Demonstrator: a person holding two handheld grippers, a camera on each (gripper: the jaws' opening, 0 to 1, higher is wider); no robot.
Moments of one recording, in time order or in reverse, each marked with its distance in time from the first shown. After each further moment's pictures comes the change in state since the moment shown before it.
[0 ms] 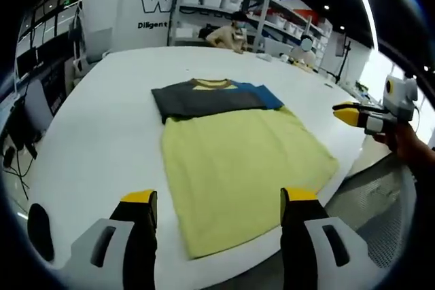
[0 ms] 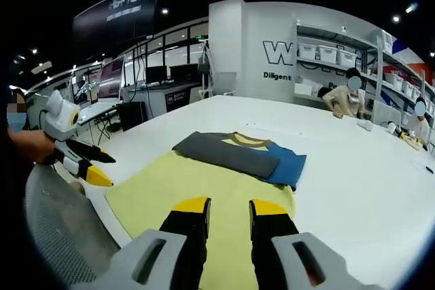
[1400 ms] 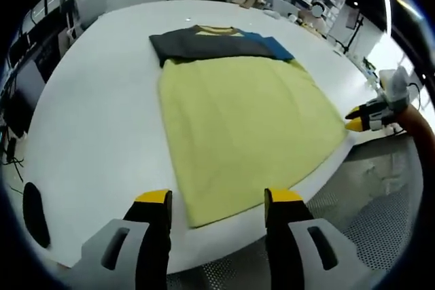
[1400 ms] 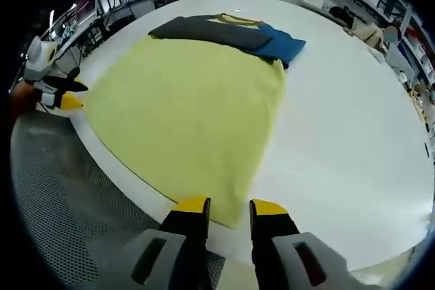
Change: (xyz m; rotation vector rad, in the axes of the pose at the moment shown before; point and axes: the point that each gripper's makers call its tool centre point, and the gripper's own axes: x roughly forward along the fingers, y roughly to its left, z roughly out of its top) left arm 0.012 0.014 -0.061 -0.020 0.292 0.009; right arm -0.033 -0.044 -0.145 -0.018 0.695 -0.008
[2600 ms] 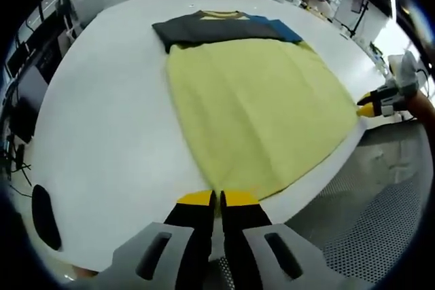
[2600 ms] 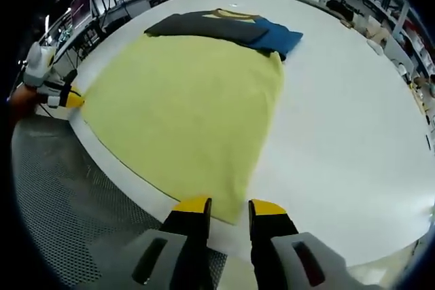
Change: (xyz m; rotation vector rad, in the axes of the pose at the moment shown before) left arm -0.012 0.007 -0.018 0.046 0.083 0.062; right arm 0.002 -0.001 -0.004 0.041 0.016 0.009
